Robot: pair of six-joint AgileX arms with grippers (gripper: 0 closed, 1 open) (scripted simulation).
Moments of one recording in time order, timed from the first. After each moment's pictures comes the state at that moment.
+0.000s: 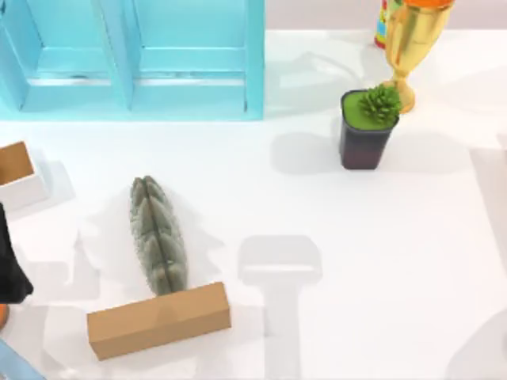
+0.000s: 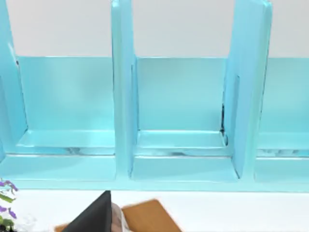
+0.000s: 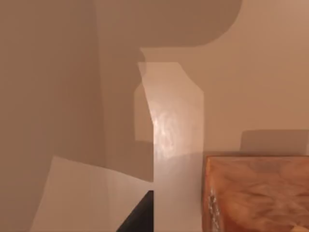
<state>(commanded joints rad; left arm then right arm) 0.00 0.00 0.00 0.00 0.00 0.00 -0.55 1.79 1.02 -0.80 0.00 -0.54</state>
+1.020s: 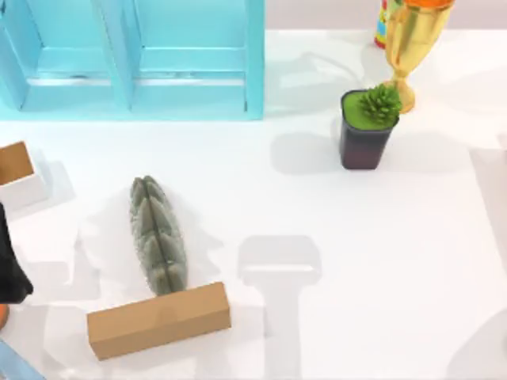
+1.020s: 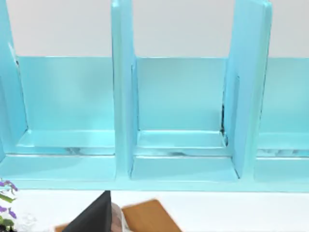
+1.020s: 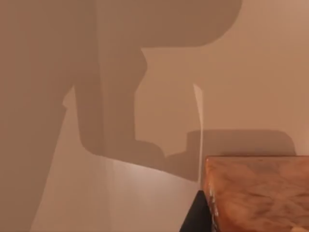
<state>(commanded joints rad) 0.00 0.00 0.00 0.00 0.00 0.00 -0.55 1.78 1.02 -0.81 0.00 -0.54</state>
